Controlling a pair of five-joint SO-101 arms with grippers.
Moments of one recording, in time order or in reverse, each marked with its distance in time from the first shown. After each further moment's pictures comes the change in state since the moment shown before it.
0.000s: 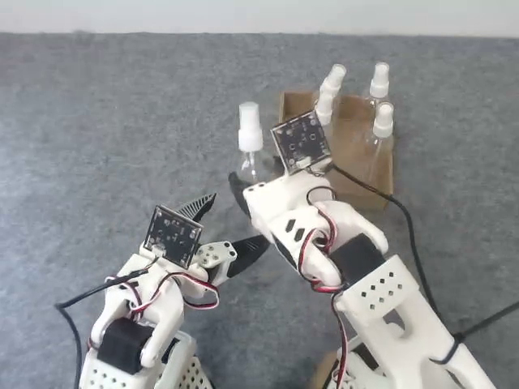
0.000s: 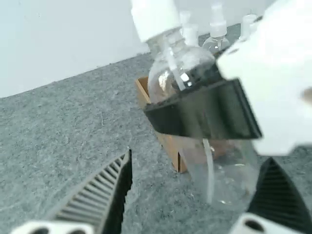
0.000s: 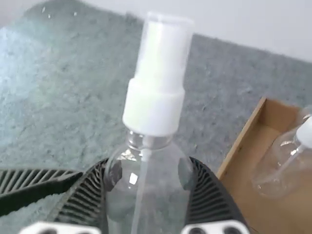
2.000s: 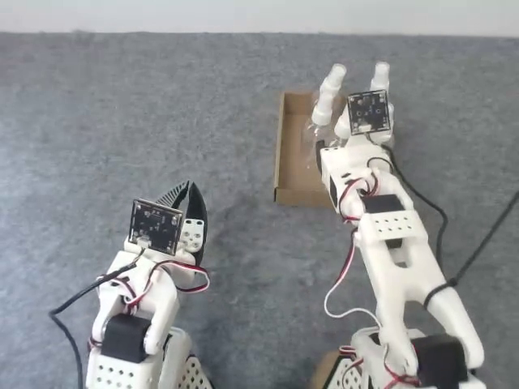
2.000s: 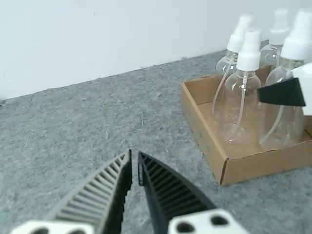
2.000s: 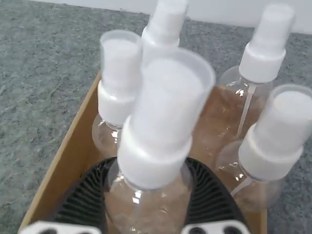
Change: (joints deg) left arm -10.3 -0.3 4.9 -7.3 -0.4; right arm 27.8 26.6 5.6 -28.1 8.4
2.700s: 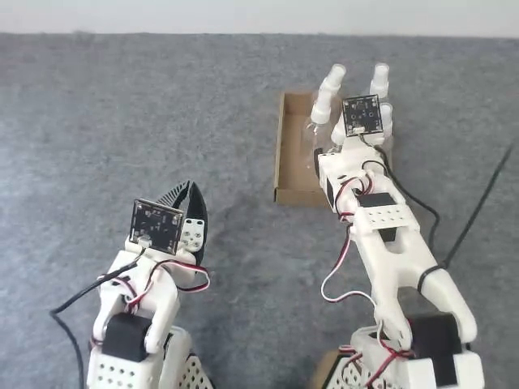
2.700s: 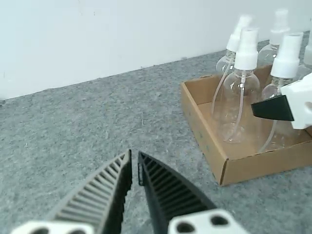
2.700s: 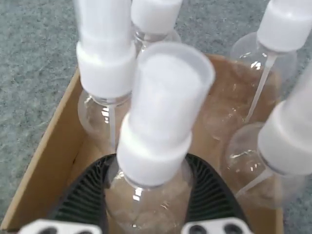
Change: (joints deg) left arm 0.0 -0.1 0.0 0.0 0.0; right arm 0.1 6.8 -0.1 -3.4 0.0
